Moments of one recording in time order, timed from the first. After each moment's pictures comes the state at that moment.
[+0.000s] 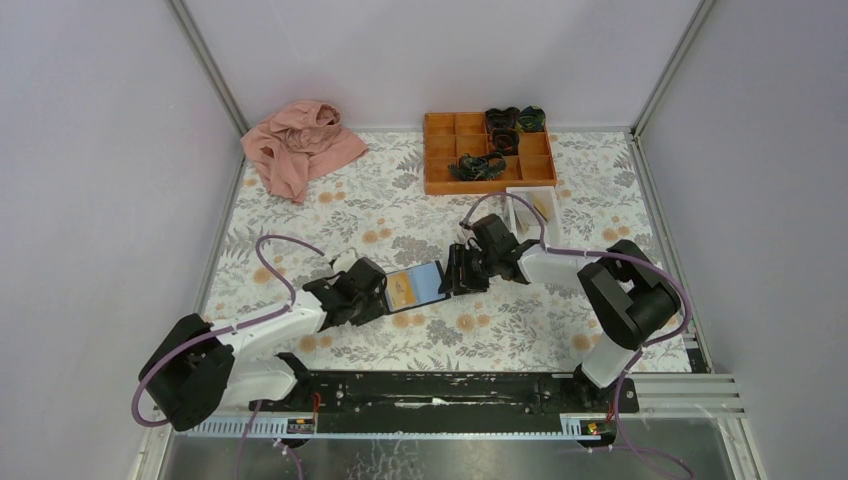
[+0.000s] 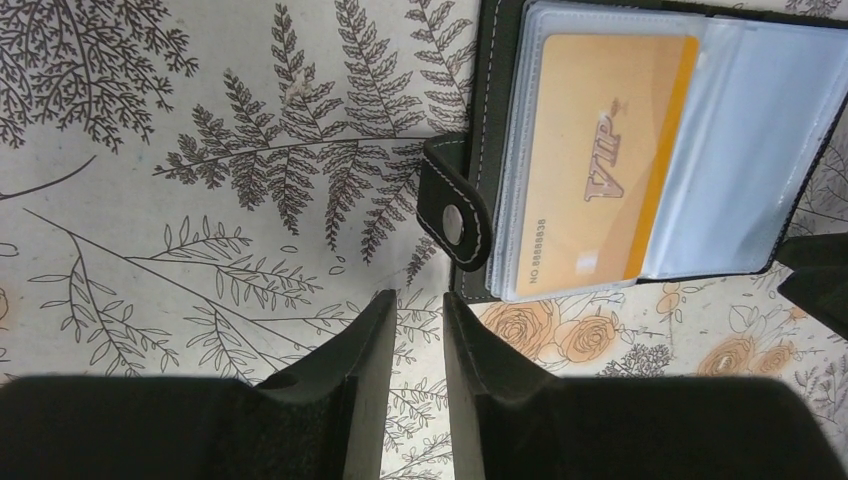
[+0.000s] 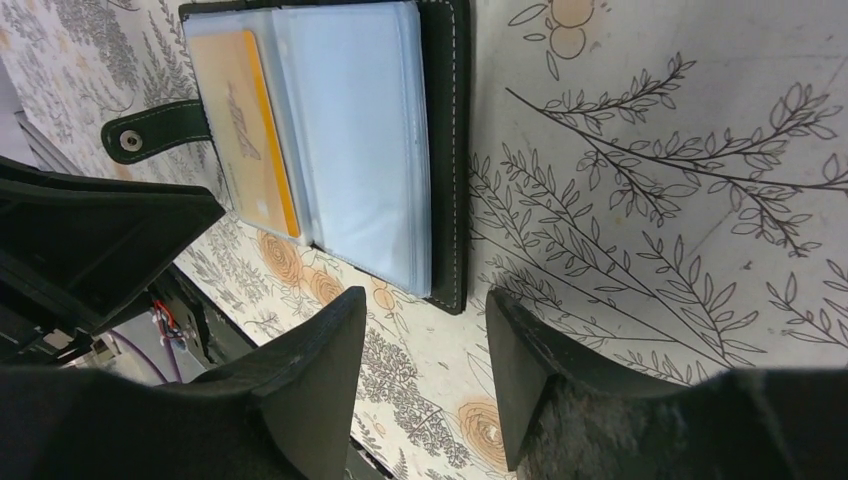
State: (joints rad) left arm -0.73 1.19 0.51 -0.43 -0.20 -1.09; right arm 0.63 1.69 0.82 -0.08 -0.41 0.65
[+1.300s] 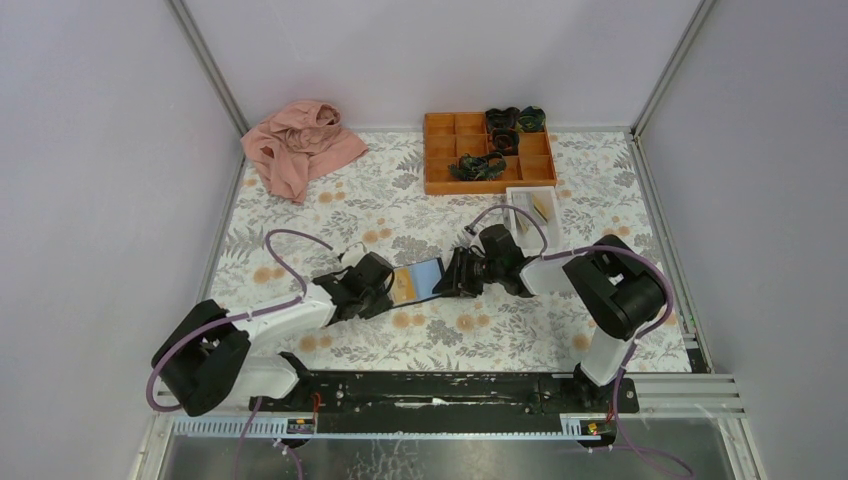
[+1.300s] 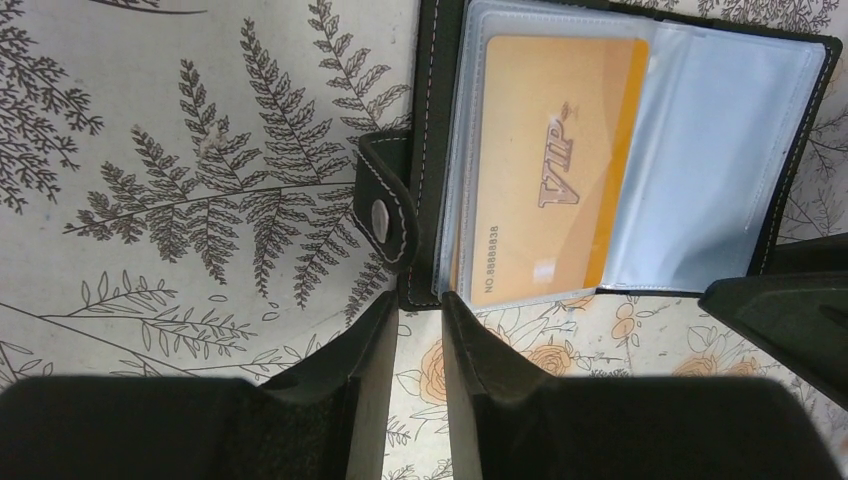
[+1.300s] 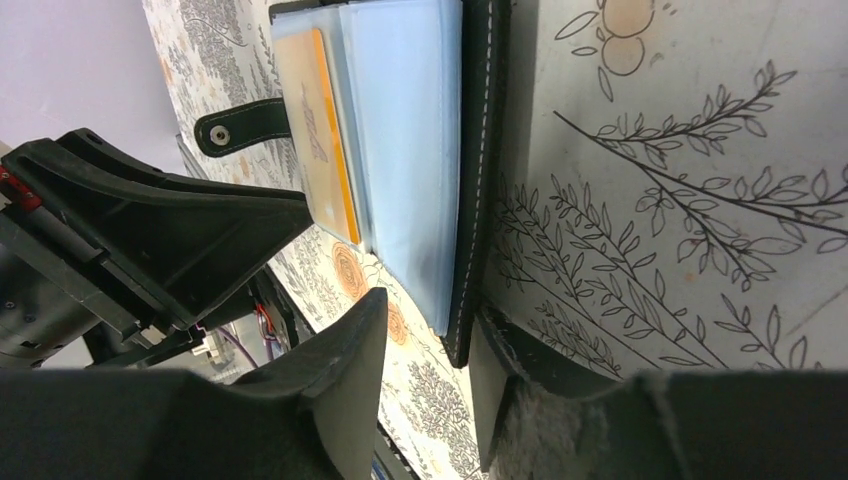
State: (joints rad) left arm -0.73 1.29 0.54 -0.33 -0.20 -1.08; right arm 0.62 1.76 0.66 0.35 -0.55 0.88
